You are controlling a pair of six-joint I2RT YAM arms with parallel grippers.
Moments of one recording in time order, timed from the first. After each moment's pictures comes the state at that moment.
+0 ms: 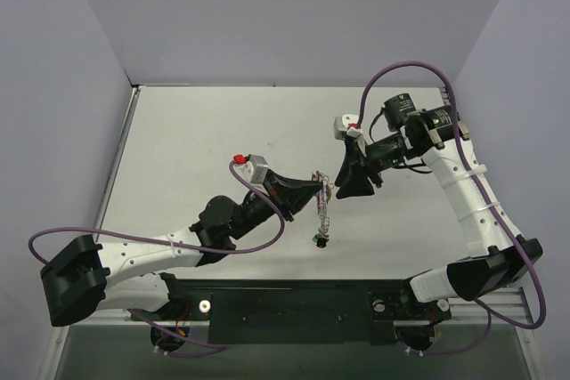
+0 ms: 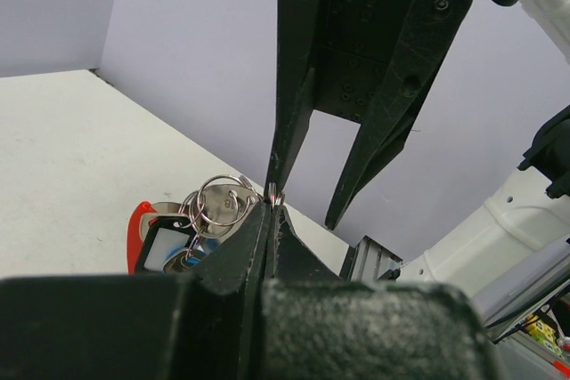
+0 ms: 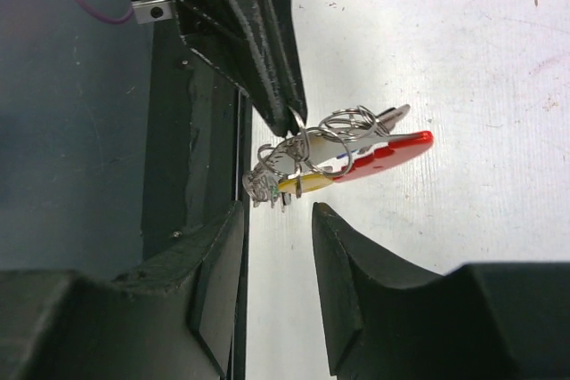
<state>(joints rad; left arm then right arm) -1.07 1.18 0.58 0.94 -0.04 -0.51 0.36 1.41 1.62 -1.48 -1.00 -0.98</state>
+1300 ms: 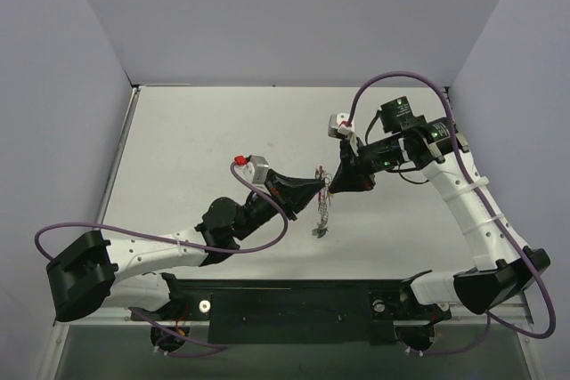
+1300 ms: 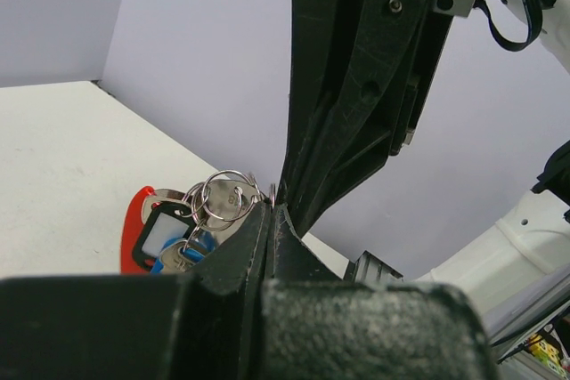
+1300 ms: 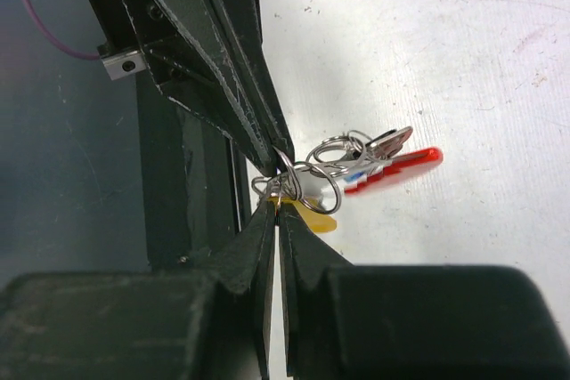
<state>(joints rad) -1.09 1.23 0.59 1.01 -0.08 -0.52 0.43 1.34 1.53 -1.24 -0.89 -0.67</state>
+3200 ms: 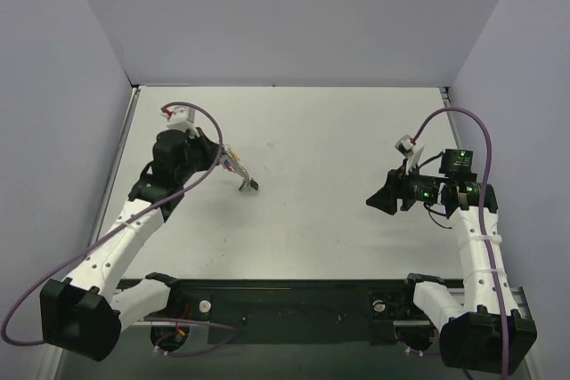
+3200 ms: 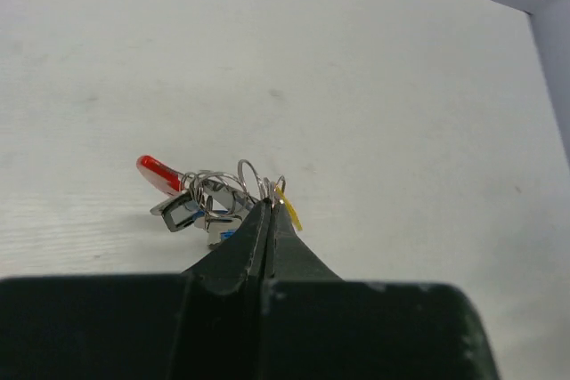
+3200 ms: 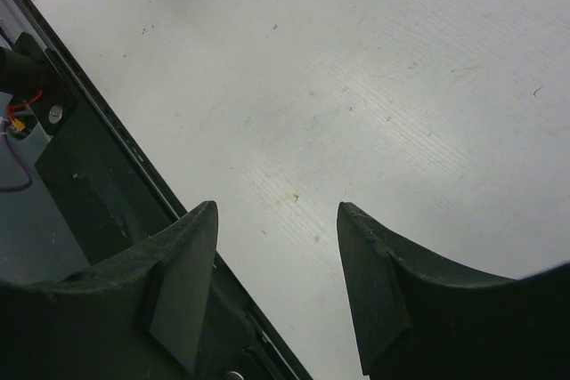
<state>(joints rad) -0.38 1.07 0.83 -0.08 0.01 -0.53 -0.13 0.97 0.89 -0.88 -0.93 -0.41</state>
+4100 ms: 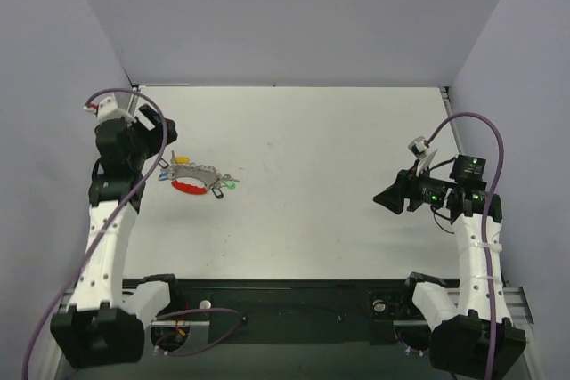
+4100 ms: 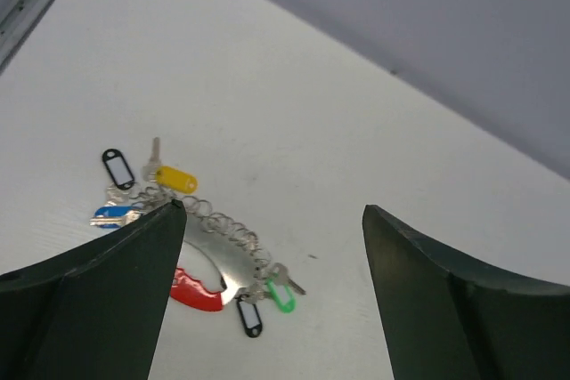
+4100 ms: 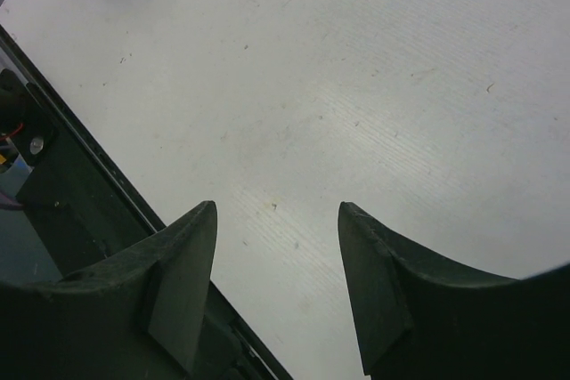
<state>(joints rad) 0.07 1.17 1.02 -0.27 -0.05 -0.46 -0.24 0.92 0.82 -0.82 -0.98 -0.40</state>
